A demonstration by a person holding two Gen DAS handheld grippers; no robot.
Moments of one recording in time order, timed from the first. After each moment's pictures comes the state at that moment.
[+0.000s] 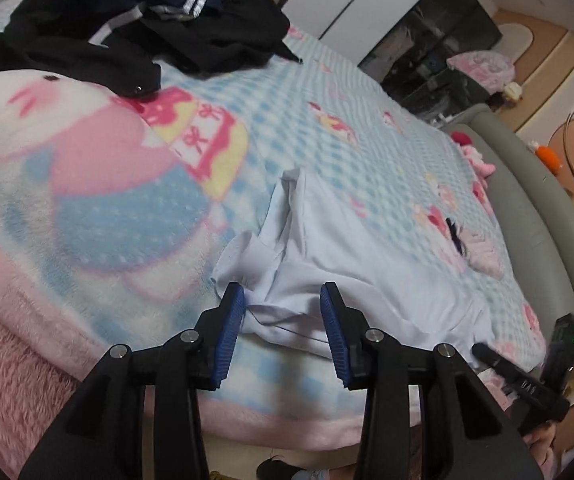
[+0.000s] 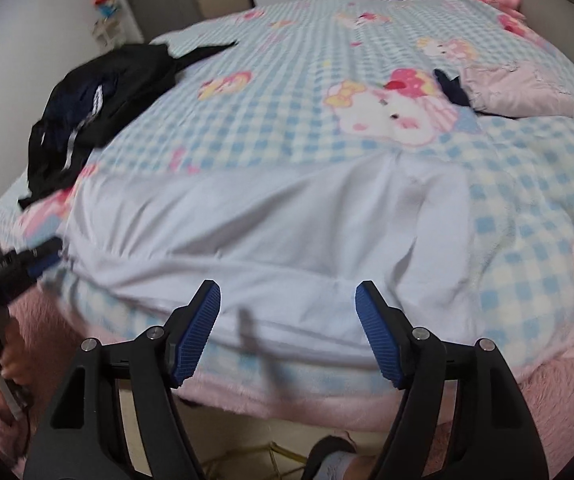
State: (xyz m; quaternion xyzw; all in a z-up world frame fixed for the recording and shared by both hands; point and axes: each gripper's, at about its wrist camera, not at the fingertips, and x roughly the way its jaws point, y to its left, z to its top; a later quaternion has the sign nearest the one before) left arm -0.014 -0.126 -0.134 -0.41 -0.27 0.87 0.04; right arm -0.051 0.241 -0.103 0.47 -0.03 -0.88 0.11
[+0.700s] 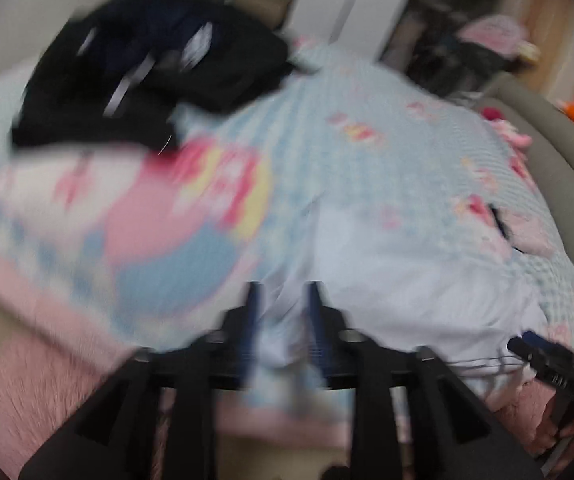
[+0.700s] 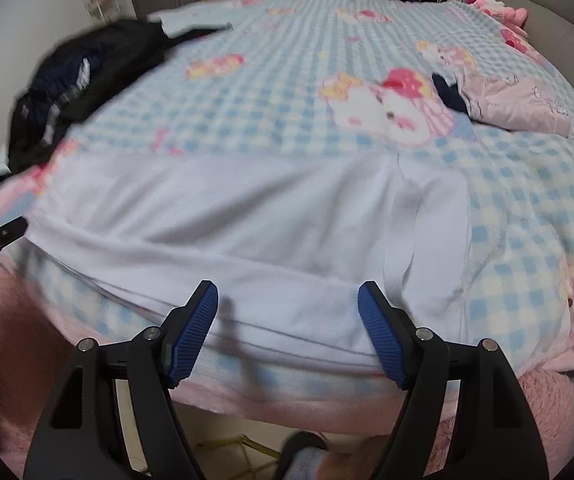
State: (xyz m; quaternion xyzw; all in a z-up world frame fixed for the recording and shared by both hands) left arm -0.021 -0.102 -0.081 -0.38 -0.15 0.91 0.01; right arm -0.053 0.228 -0.102 0.47 0.01 -0.87 0.10
